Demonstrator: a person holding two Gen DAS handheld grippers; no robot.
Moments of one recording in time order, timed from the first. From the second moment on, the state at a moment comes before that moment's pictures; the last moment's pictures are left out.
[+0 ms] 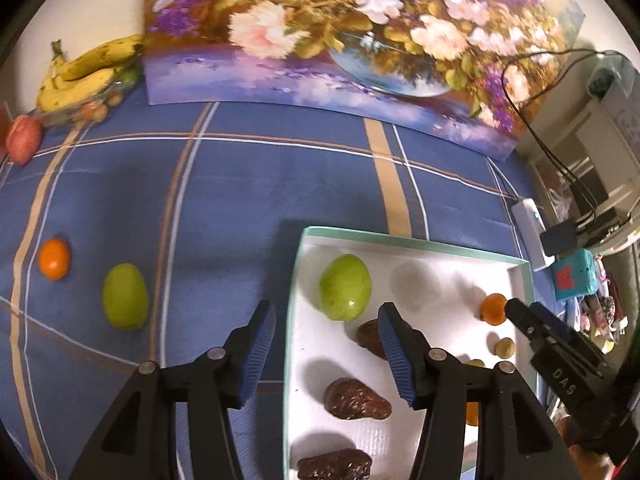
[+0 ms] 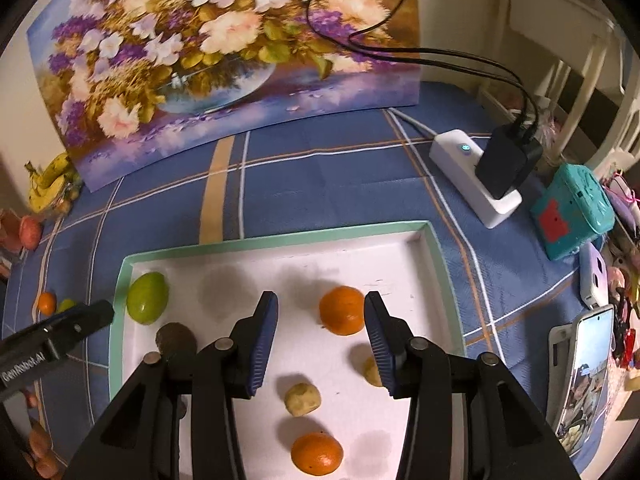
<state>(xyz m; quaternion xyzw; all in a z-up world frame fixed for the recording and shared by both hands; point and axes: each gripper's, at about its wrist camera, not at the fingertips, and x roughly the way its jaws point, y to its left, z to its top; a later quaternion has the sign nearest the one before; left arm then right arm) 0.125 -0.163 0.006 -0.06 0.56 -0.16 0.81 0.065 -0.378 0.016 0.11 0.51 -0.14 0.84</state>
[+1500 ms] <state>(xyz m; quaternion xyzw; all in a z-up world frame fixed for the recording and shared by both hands) 0.116 -0.108 0.009 -0.08 0.52 -0.02 0.85 0.069 -0.365 -0.002 0.09 0.50 -0.12 0.85</state>
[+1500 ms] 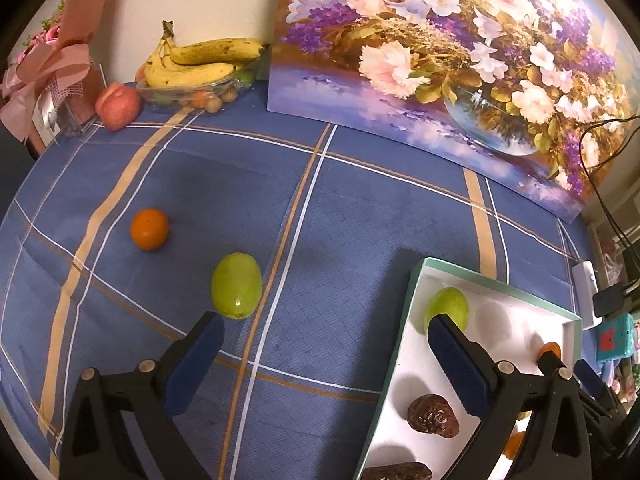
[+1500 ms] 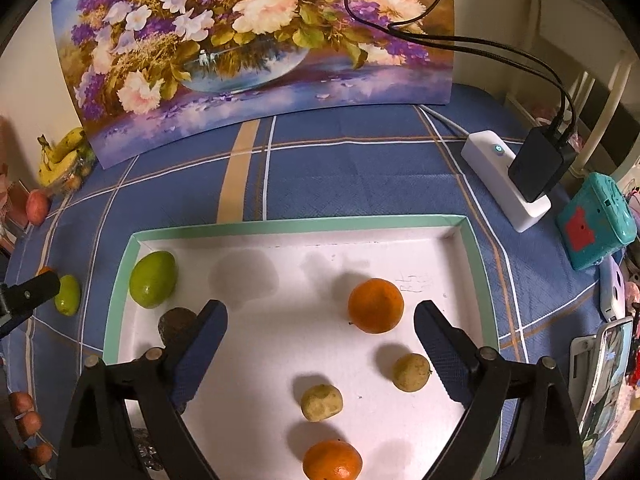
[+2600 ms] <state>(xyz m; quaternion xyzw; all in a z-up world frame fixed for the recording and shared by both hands) 0.112 -0.095 0.034 -0.06 0.50 -0.05 0.86 0.068 -0.339 0.021 0.09 0.49 -0.12 0.86</state>
